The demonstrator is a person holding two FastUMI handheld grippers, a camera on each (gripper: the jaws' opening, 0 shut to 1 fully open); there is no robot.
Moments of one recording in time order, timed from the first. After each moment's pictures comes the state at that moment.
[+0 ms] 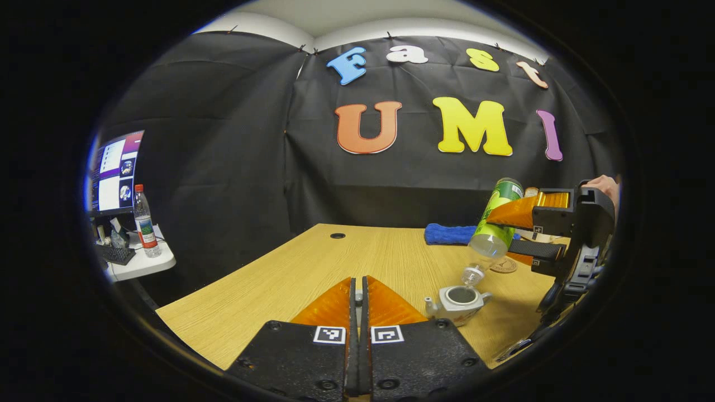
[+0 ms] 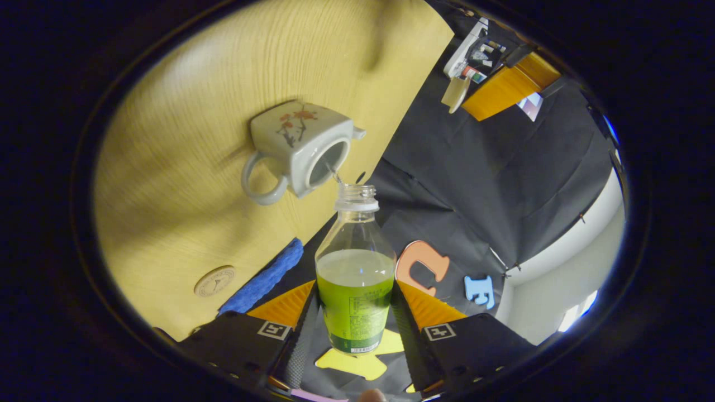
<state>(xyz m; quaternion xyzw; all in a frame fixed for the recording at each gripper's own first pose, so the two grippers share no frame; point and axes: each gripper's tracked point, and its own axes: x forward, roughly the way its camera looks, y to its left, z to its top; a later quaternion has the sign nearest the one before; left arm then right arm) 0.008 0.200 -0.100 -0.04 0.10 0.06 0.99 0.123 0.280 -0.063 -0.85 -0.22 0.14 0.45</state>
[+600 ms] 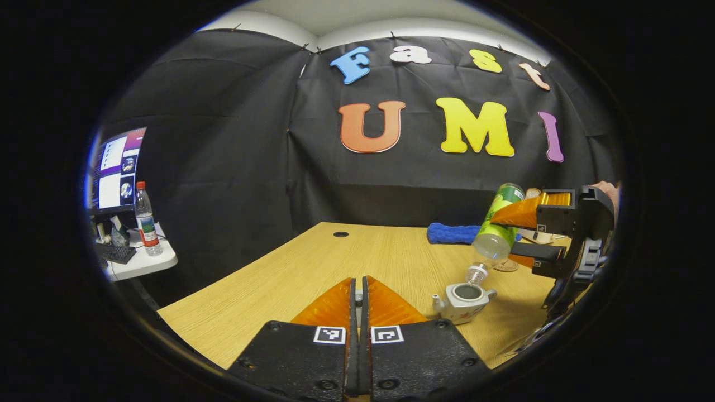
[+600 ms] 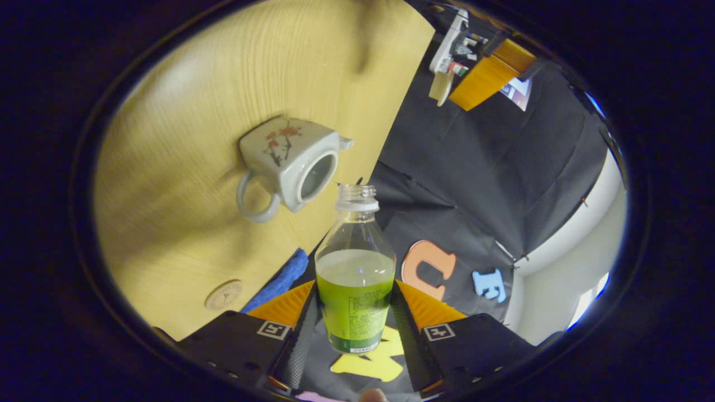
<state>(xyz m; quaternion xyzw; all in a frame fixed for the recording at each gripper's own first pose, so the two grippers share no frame) 0.001 0.215 -0.102 -0.05 0.10 0.06 0.99 0.119 0.281 -0.078 -0.82 -0.19 0.18 0.51</state>
